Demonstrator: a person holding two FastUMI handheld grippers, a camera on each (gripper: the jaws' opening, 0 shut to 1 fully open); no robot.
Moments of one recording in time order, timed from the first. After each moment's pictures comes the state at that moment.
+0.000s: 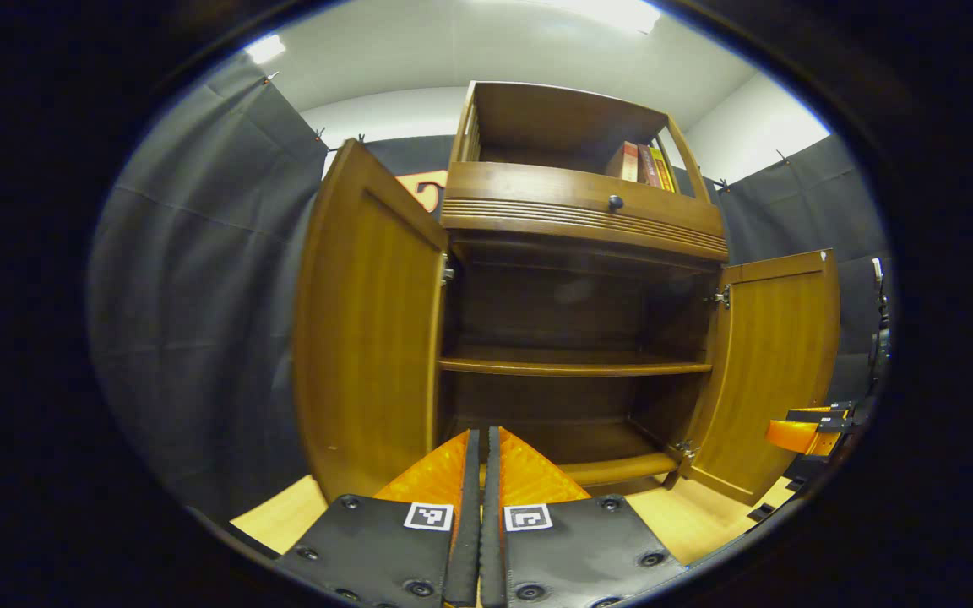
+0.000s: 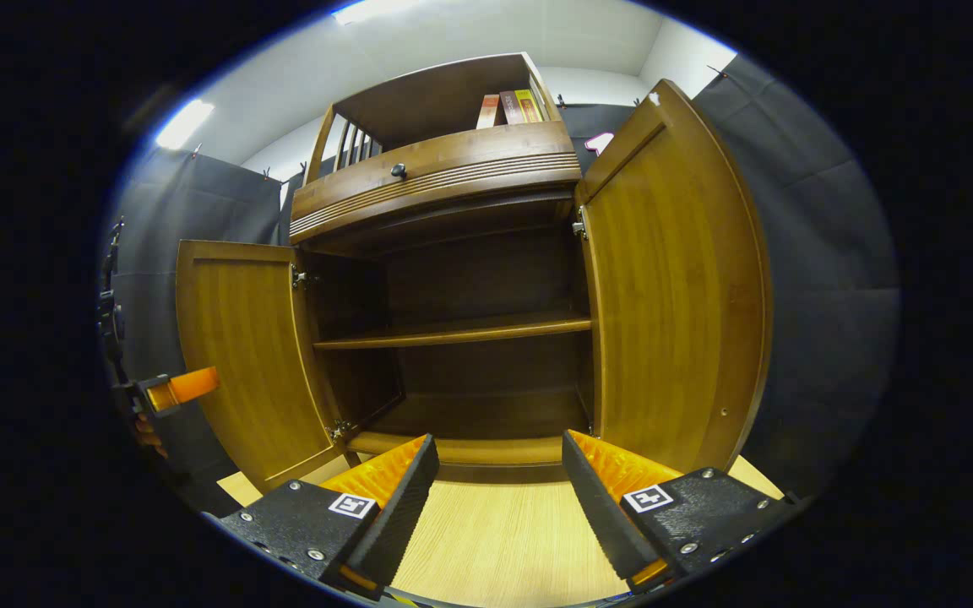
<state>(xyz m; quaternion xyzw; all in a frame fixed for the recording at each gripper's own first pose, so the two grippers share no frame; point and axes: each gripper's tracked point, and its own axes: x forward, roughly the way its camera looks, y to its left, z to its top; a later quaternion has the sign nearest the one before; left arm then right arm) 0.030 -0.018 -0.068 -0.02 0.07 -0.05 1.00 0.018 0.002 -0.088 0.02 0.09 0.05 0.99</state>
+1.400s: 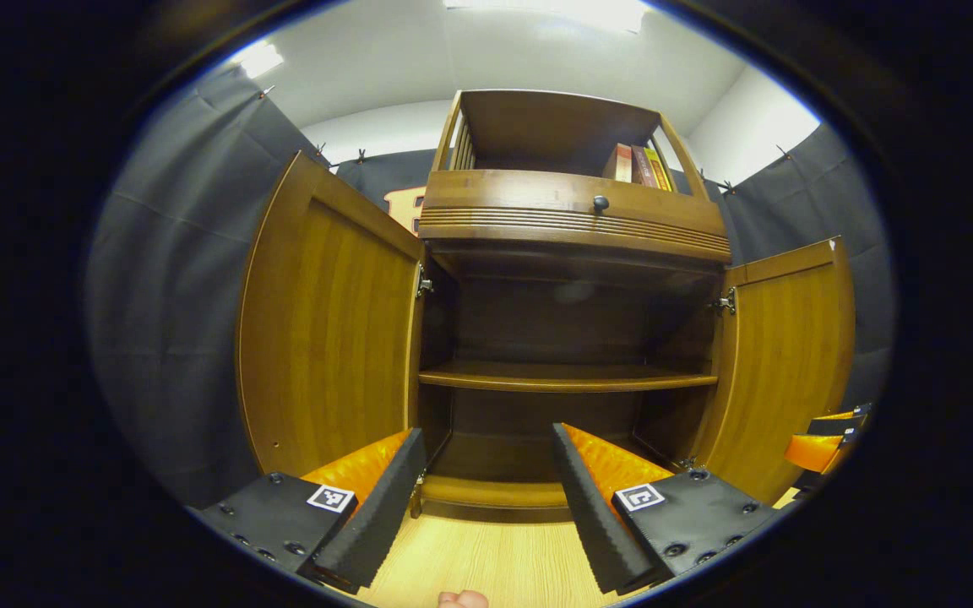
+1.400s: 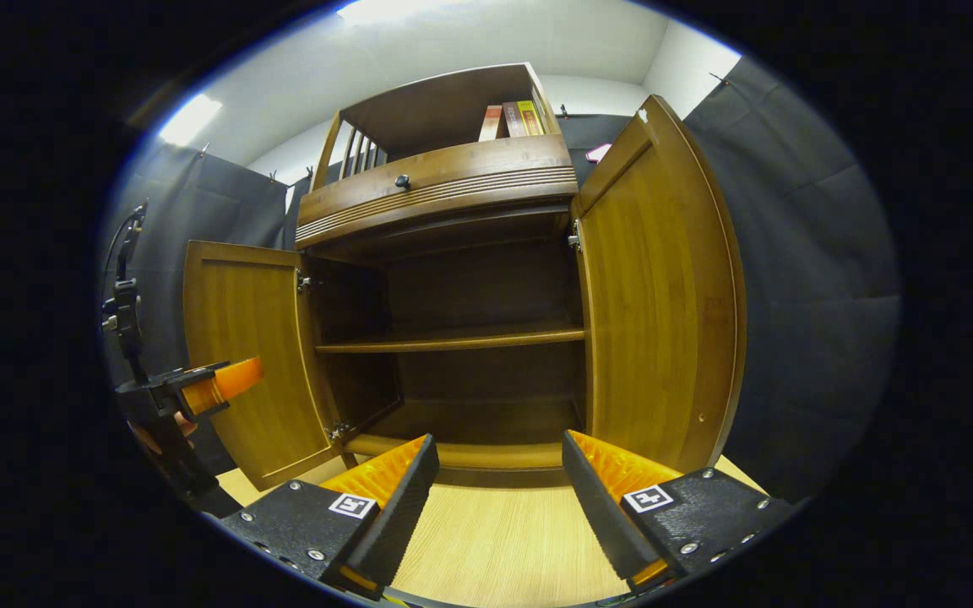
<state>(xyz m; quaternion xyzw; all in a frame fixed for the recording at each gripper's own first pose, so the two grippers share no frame) 0.042 -0.033 -0.063 0.00 0.04 -0.02 1.00 0.008 0.000 -0.081 0.01 0.07 0.05 1.00</state>
